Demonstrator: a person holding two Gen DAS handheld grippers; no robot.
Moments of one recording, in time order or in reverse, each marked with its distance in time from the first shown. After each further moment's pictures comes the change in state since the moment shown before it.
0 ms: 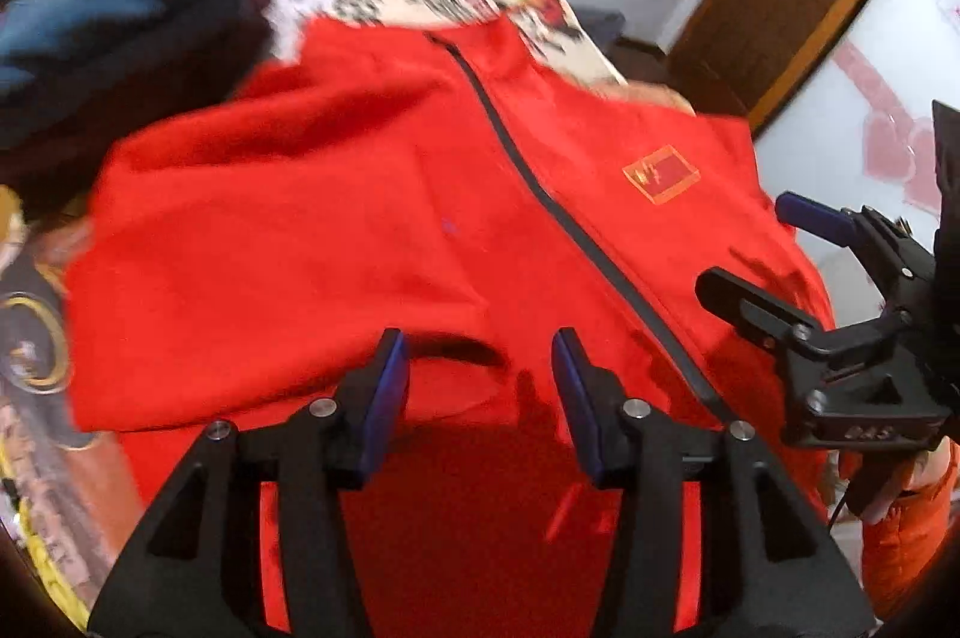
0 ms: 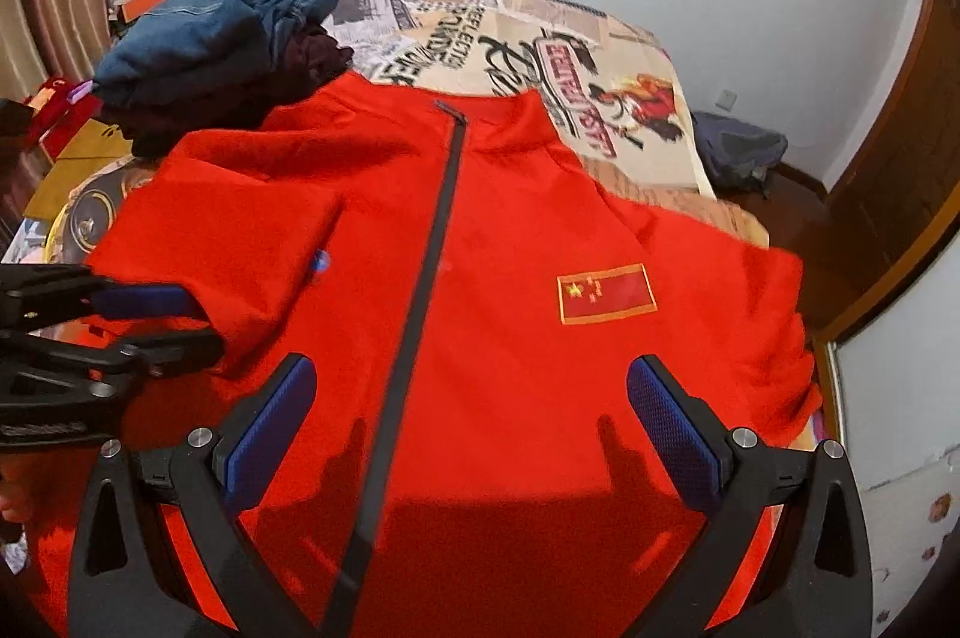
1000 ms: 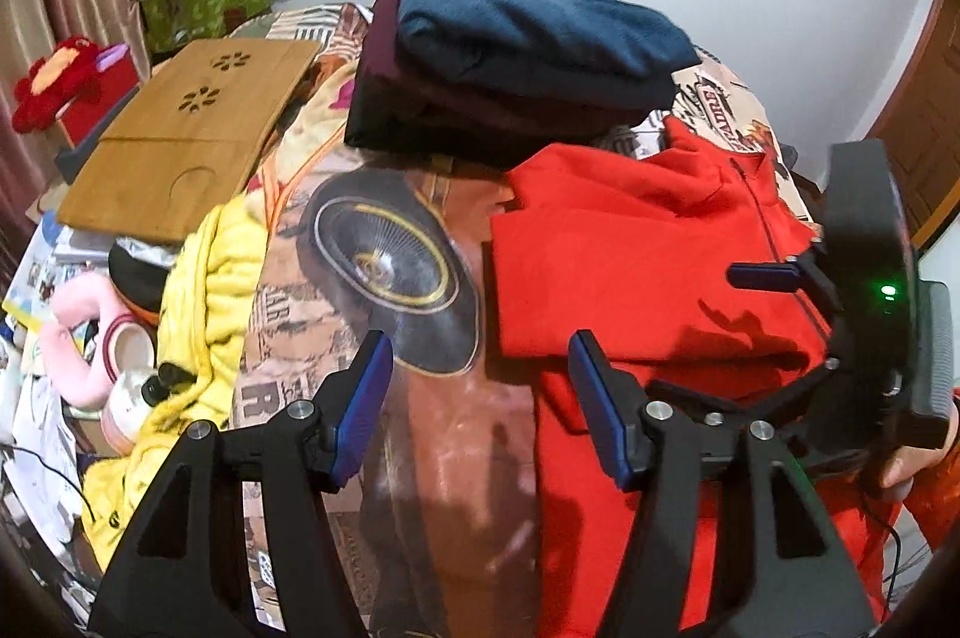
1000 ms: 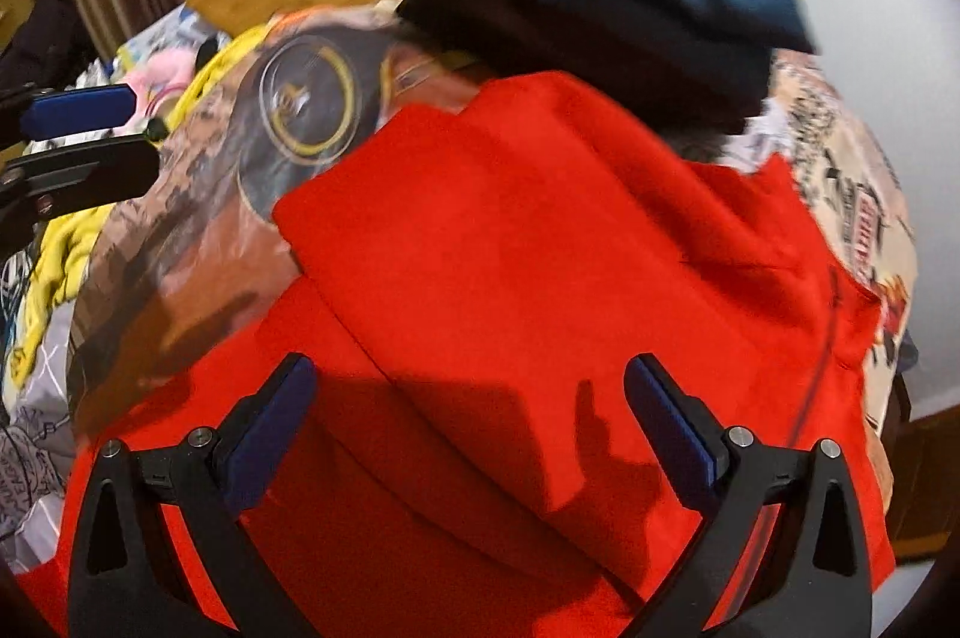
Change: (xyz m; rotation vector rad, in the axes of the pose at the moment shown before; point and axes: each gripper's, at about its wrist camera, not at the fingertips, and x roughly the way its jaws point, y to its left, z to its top) left arm -0.102 0.170 -0.068 -0.314 -0.172 0.313; right arm 0.074 0.211 0.045 -0.558 0.169 0.291
